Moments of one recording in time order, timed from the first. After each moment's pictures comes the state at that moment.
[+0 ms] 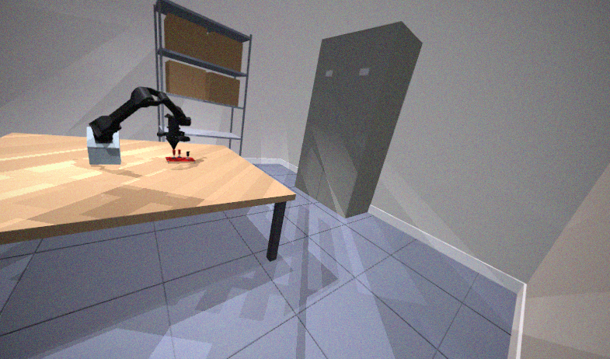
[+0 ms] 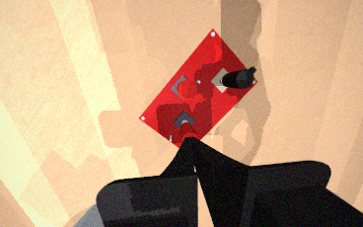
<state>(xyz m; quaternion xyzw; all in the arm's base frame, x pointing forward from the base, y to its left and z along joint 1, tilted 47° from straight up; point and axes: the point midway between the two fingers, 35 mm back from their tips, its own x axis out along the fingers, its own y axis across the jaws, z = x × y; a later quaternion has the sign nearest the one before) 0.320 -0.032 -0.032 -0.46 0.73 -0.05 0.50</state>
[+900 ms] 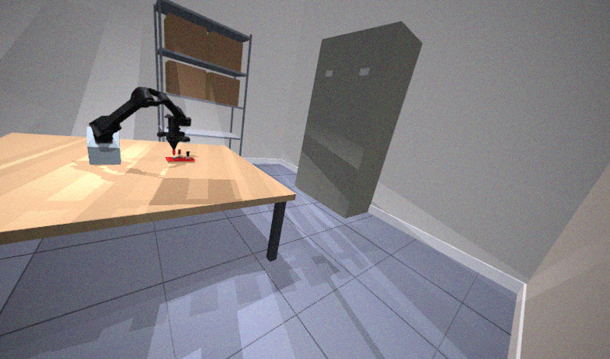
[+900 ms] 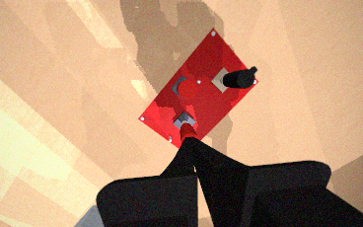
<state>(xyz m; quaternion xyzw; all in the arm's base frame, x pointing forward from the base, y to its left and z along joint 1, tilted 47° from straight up) 0.320 -0.033 -0.034 -0.46 0.73 -0.05 0.50</state>
